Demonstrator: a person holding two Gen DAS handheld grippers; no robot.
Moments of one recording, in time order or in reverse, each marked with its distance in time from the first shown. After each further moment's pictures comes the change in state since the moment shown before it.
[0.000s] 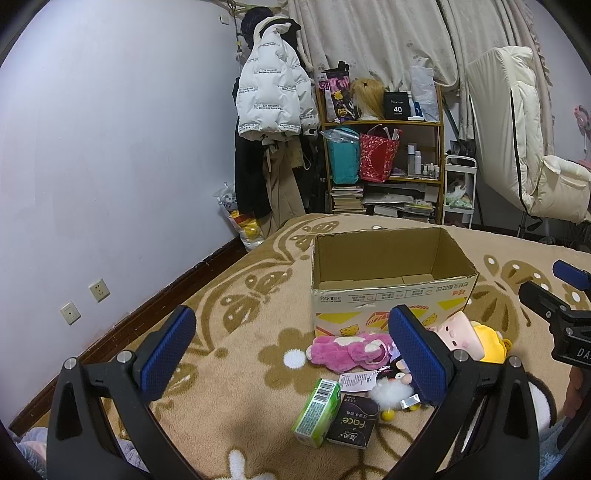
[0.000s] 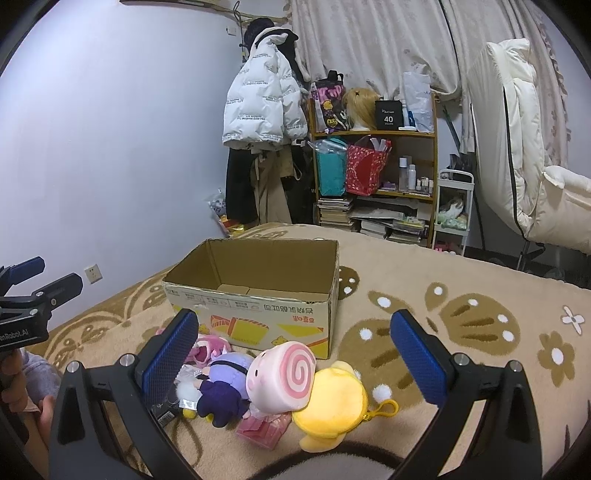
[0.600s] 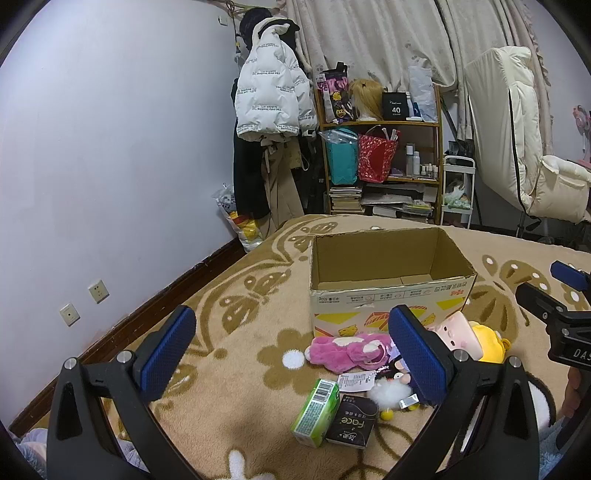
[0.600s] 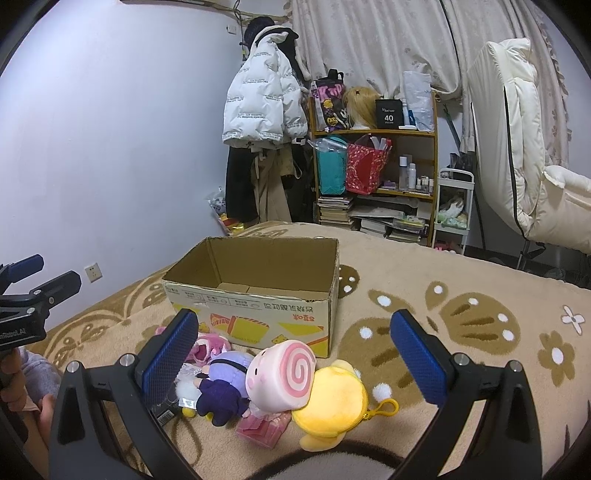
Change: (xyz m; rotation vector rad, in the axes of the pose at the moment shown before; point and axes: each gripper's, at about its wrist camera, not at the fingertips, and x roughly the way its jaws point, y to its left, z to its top) left arm 0.001 0.000 -0.003 0.002 -0.002 -0.005; right arm 0.005 -0.001 -0.004 0.001 0.009 -0.001
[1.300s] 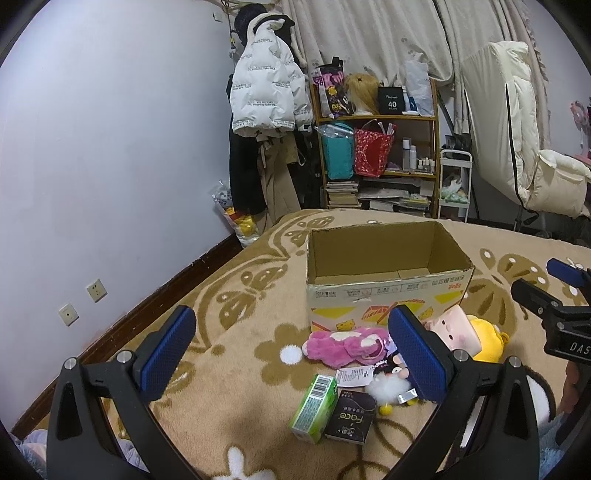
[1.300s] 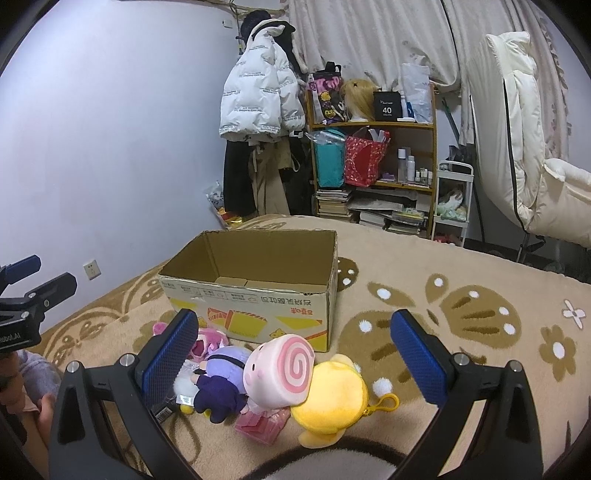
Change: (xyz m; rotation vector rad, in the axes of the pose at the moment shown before) left arm -0.003 -0.004 -0.007 0.019 0.018 -0.010; right arm 0.009 -0.002 -0.005 0.011 0.026 -0.002
